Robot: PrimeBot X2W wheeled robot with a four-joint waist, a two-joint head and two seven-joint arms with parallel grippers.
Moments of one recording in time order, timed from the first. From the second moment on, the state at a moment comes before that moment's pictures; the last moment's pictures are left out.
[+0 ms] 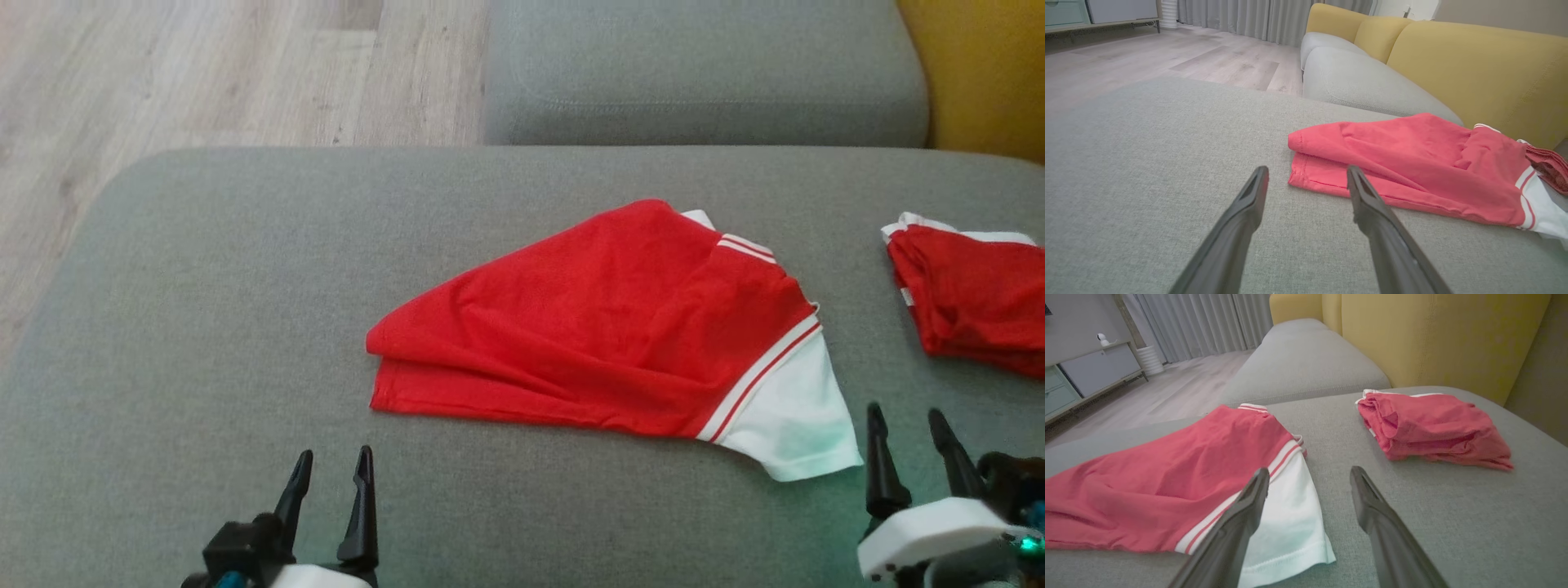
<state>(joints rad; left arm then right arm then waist) 0.01 0.31 -0.59 0.20 -0.68 0.24 -0.25 0.10 -0.04 -0.15 0.22 0.17 0.12 -0.04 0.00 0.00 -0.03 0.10</state>
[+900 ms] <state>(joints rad) 0.07 0.33 -0.61 0.19 -0.69 0.26 -0.23 0.16 -0.04 -0.01 0.21 0.13 0.12 -0.08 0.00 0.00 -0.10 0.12</state>
